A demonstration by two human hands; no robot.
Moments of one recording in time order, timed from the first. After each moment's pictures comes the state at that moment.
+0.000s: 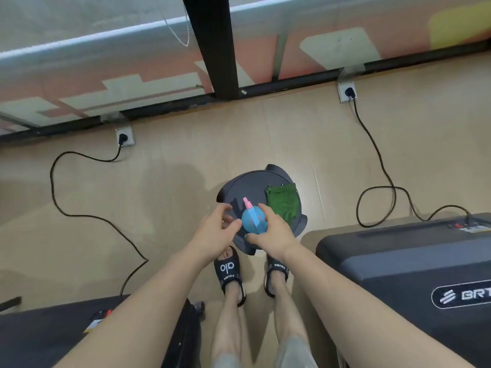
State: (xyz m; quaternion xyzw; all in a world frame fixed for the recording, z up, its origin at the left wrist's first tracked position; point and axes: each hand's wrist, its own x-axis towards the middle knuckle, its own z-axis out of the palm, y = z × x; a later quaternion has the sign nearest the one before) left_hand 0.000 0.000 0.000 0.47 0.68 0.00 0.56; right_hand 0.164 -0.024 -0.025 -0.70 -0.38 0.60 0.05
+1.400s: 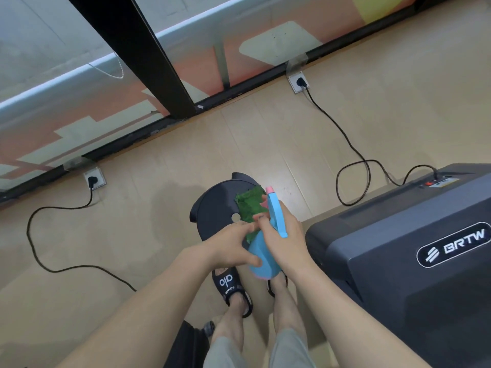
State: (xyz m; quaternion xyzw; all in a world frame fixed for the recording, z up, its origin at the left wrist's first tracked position) left_hand 0.091 0.025 0.014 0.63 0.44 -0.25 0.59; right_hand 0.226 -0.045 0.031 -0.77 -0.26 0.49 0.32
